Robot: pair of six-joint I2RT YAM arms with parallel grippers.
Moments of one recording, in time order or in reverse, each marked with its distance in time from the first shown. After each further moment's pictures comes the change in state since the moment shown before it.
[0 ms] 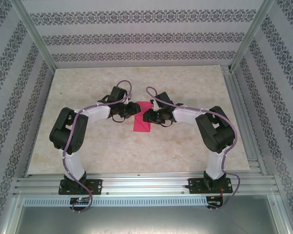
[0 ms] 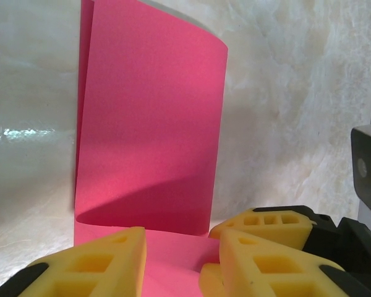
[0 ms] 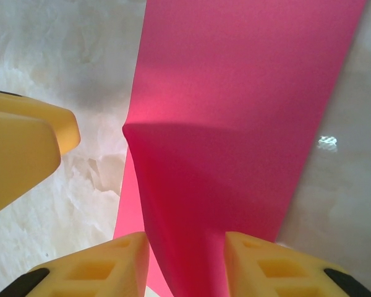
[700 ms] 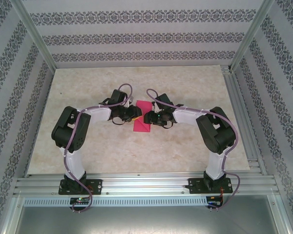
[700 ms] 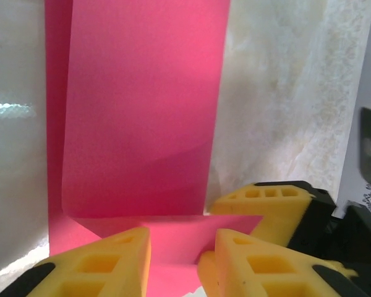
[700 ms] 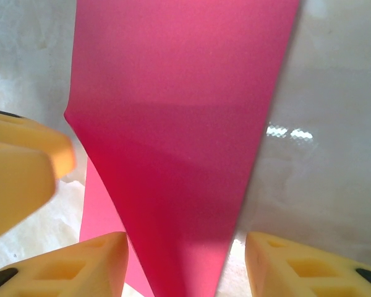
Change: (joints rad) left arm 0.000 0.043 -0.042 0.066 0.114 -0.030; right arm 0.005 -0.019 -0.023 -0.043 0.064 -0.001
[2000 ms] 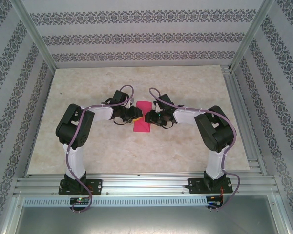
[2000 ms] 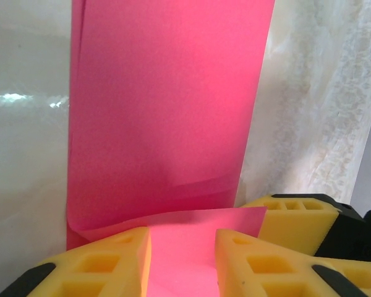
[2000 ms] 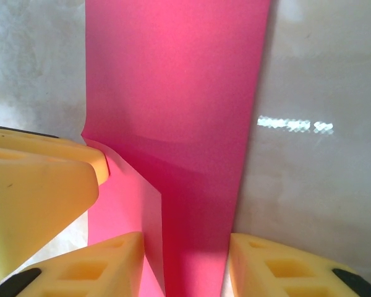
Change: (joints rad) left arm -0.001 0.062 0.035 -0.009 -0.007 -0.007; right arm -0.014 0.031 -0.018 0.084 -0.038 0.109
